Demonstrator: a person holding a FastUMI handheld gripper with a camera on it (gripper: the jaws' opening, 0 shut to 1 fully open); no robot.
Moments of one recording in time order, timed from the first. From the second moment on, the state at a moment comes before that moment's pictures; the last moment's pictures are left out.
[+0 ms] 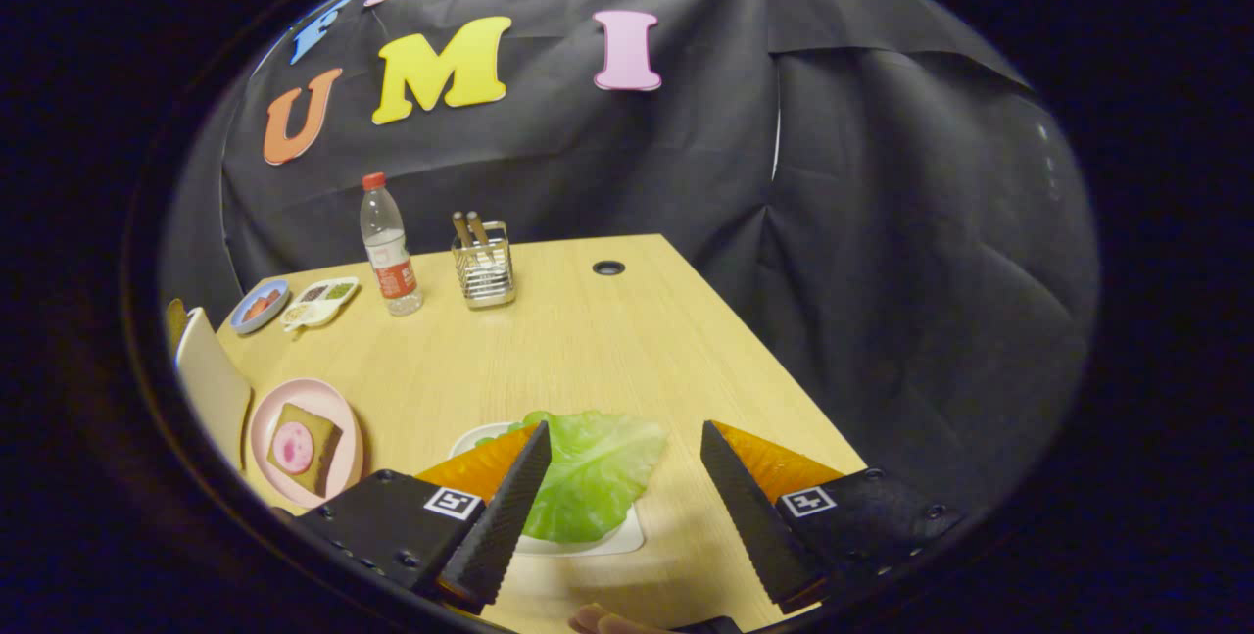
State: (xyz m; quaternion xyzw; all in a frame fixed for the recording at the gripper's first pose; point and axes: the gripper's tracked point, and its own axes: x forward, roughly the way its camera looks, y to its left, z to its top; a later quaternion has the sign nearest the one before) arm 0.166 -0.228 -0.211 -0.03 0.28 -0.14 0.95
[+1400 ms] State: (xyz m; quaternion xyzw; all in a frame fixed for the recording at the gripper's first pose) arm 0.182 -0.218 -0.244 -0.06 0.34 -0.14 0.93
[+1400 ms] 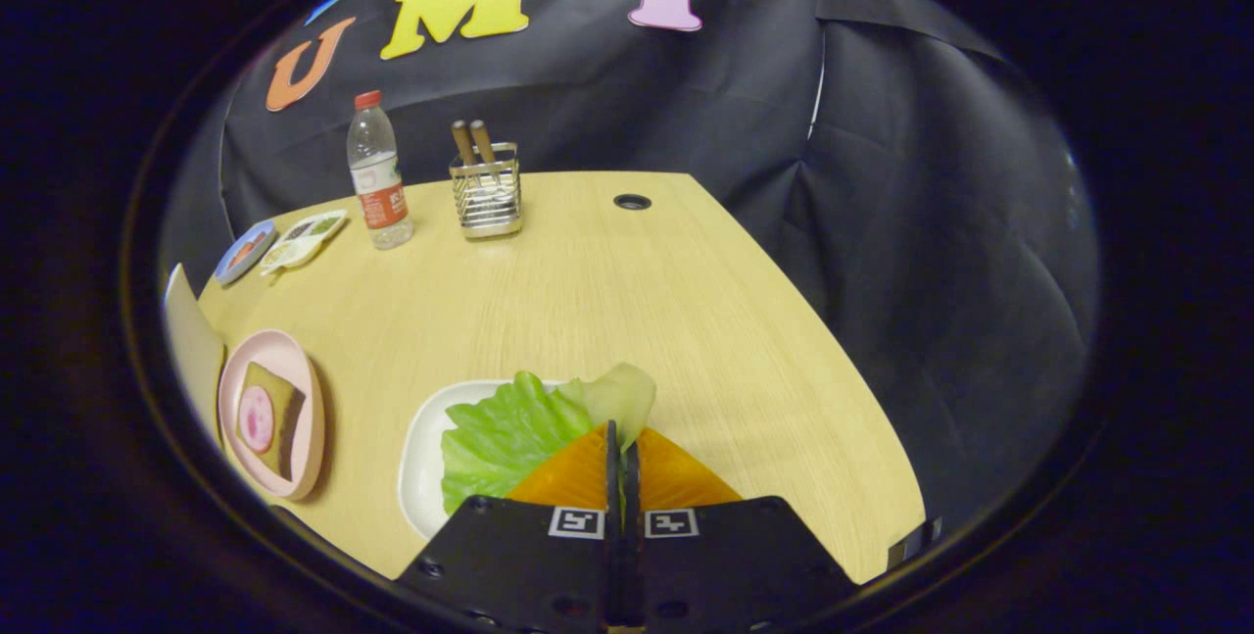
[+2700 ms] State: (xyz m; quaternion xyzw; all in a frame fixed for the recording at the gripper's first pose) arm 0.150 -0.227 -0.234 -0.05 0.33 -0.12 0.94
